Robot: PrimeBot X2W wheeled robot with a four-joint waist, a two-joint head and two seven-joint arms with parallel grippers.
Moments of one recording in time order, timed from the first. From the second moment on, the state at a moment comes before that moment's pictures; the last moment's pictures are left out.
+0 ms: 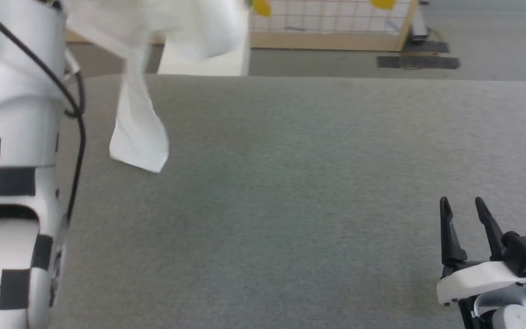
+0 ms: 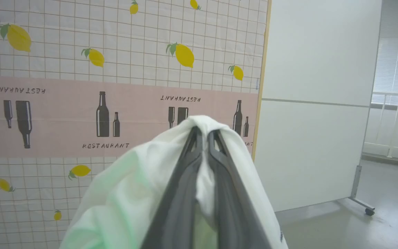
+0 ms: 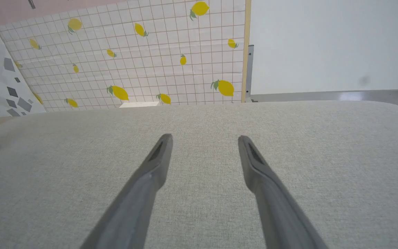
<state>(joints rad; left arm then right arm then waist) -1.35 0.24 -0.22 0.59 -0.54 -0.12 0.15 -0.06 -0.05 -0.13 0.21 0.10 0.13 -0.24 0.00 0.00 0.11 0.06</state>
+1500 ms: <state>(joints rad) -0.31 0.32 -0.21 0.13 -0.57 0.07 -0.20 -0.08 -0.05 -0.07 0.34 0.19 0.13 -0.05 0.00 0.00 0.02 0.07</state>
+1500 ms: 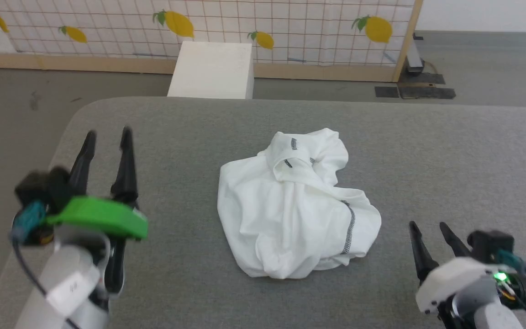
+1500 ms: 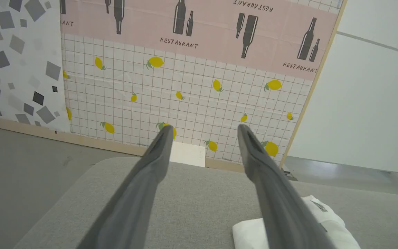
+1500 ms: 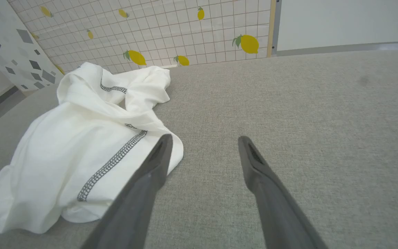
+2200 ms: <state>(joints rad) -0.02 0.20 -0.11 -0.02 -0.41 0.09 -0.25 -0.38 -0.05 -0.02 0.53 -0.17 0.13 0.59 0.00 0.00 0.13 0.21</state>
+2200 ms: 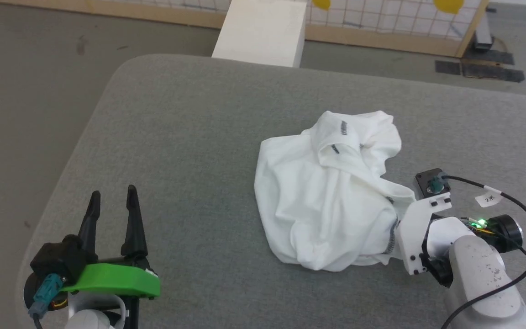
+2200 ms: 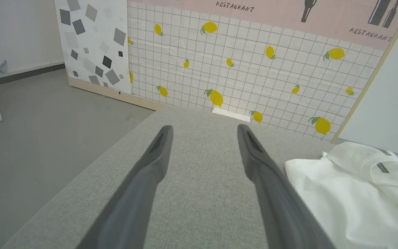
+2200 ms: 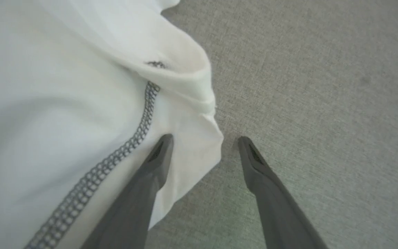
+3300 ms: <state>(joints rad) -0.05 0.14 -0.12 0.09 -0.40 -0.02 -0.20 -0.25 -0.06 -0.57 0.20 -0.07 0.13 0.33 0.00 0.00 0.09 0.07</state>
